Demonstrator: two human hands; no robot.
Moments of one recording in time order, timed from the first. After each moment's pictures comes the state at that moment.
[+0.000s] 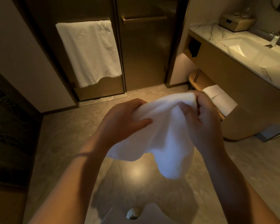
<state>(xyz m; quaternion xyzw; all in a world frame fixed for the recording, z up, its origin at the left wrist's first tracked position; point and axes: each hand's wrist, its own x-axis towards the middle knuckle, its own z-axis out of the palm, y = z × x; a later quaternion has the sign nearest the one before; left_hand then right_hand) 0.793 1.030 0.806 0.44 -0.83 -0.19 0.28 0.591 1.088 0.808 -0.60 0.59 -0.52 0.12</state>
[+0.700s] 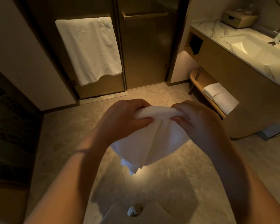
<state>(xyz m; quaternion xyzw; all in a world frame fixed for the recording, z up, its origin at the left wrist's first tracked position) 0.795 1.024 0.810 0.43 -0.85 -0.18 0.24 0.577 1.083 0.806 -0.75 0.60 -0.28 0.02</state>
